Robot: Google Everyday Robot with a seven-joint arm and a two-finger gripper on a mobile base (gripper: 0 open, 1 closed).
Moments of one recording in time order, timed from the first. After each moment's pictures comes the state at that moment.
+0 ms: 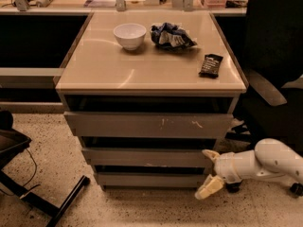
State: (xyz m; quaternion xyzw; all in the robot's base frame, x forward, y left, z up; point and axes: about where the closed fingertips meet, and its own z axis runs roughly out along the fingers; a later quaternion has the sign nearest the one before) arm 0.475 -0.185 0.516 -0.51 0.76 0.27 0.30
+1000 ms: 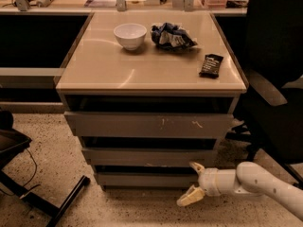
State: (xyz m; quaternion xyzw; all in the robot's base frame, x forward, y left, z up) arm 0.484 -0.135 0.435 -0.45 0.76 0.32 0.36
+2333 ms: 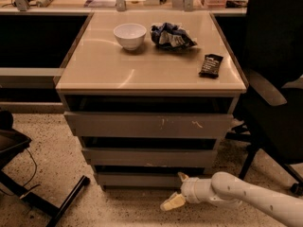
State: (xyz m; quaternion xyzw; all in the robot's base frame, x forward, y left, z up) arm 0.491 -0.084 0.333 -0.40 0.80 0.31 0.32
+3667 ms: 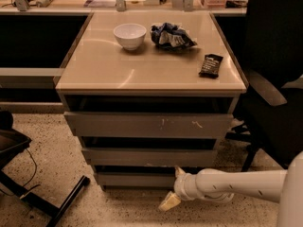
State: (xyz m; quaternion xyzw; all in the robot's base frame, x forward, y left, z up) arm 0.492 -0.071 0.358 -0.51 0.79 0.16 0.30
